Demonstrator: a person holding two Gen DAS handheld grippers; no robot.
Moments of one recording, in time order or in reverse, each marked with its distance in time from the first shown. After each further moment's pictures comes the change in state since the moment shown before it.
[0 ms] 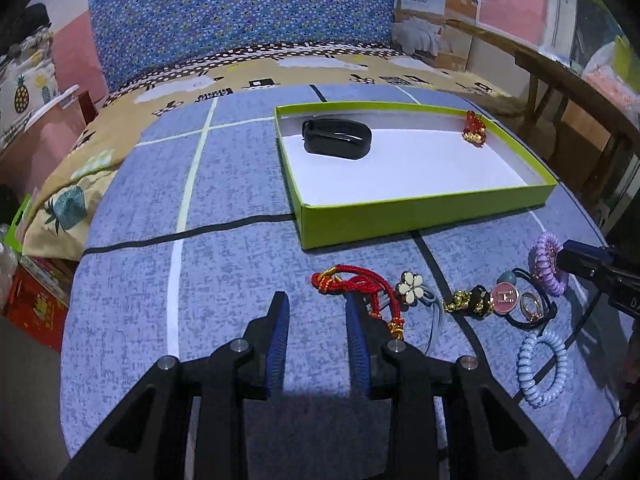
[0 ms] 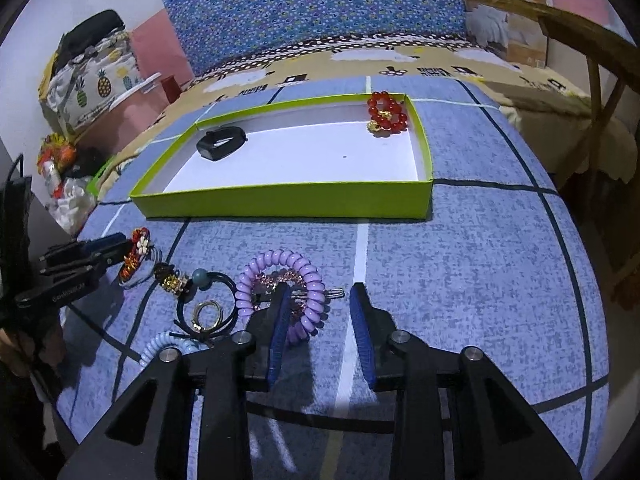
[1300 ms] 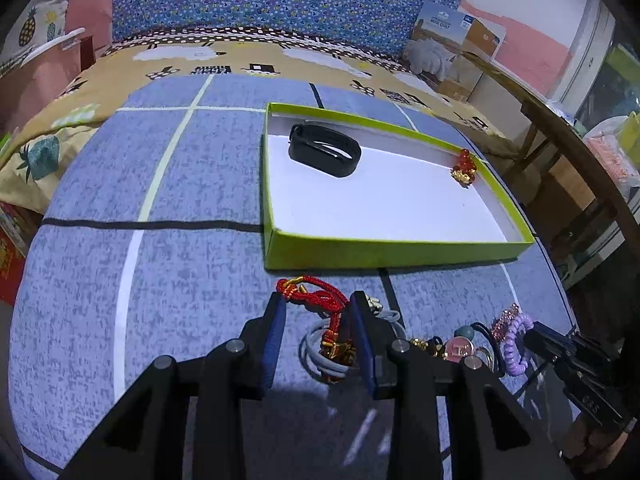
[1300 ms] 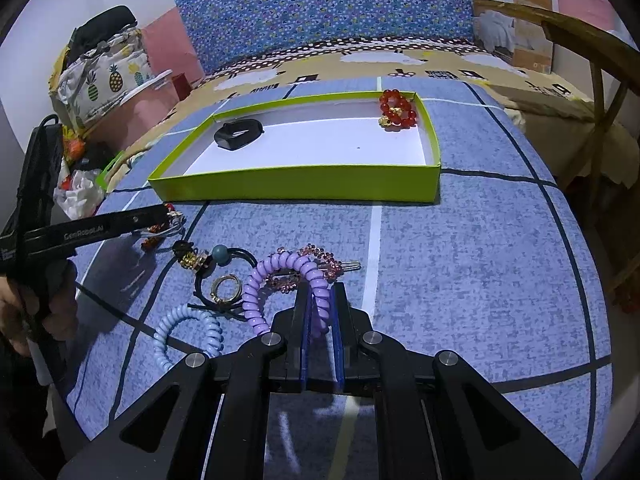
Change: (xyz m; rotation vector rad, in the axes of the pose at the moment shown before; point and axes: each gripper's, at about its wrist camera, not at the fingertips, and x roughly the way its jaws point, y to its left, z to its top) left arm 0.010 0.004 0.018 -0.200 0.022 -0.152; right arm -0.011 0.004 -0.014 -0.011 -0.013 0.026
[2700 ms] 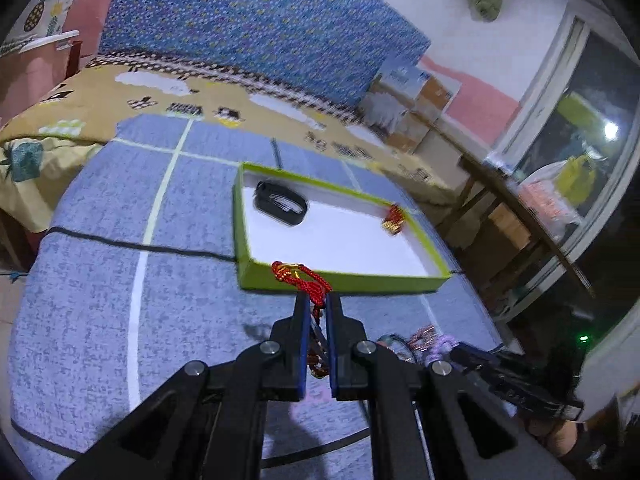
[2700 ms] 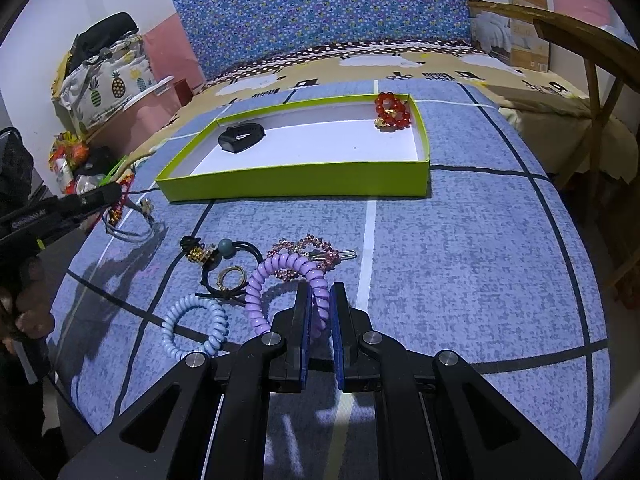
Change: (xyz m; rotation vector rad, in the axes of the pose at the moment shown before) left arm -0.064 0.020 -0.009 -0.052 -0.183 -0.245; right arm -0.013 -0.003 -0.007 0.012 -0.018 0.011
